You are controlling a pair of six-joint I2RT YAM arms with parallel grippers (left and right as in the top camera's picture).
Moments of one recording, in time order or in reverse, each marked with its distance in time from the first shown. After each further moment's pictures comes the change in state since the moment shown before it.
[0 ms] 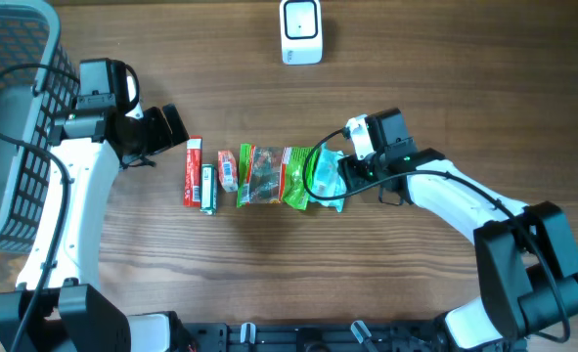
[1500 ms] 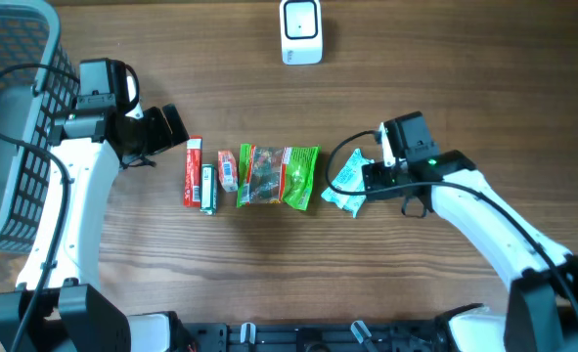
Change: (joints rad) left arm 0.000 0.000 0.000 0.000 0.000 0.000; right arm -0.043 -0.203 0.009 -0.333 0.138 0.165
